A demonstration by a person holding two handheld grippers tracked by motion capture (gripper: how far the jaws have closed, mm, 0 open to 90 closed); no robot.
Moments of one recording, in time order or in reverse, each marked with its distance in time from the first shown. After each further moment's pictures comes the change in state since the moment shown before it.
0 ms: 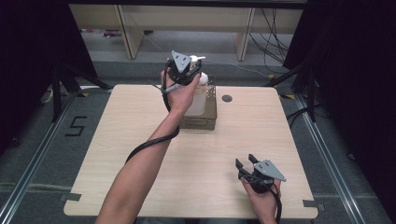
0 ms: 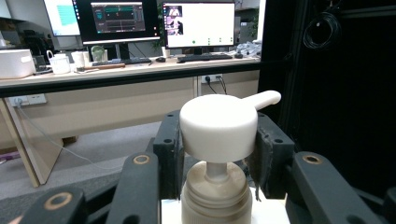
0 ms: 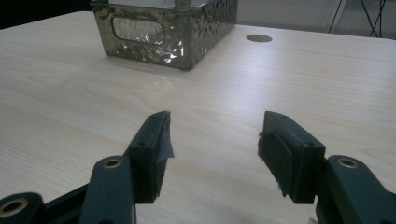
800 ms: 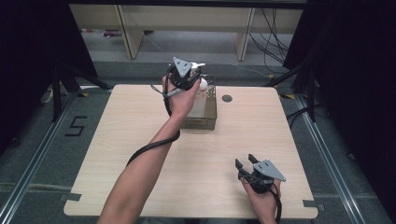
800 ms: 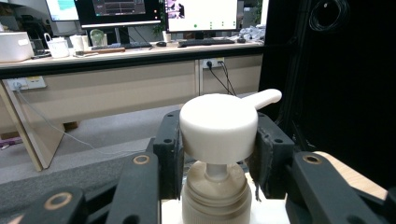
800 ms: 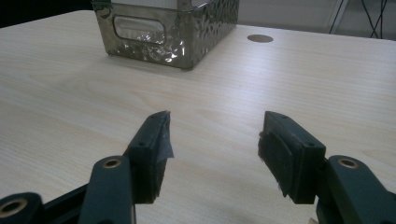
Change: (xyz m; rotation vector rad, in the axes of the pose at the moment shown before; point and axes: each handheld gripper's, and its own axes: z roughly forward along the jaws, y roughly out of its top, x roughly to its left) left arm -0.001 -0.020 0.004 0.051 0.007 0.000; right arm 0.002 0.000 -0.001 0.011 0.005 0.012
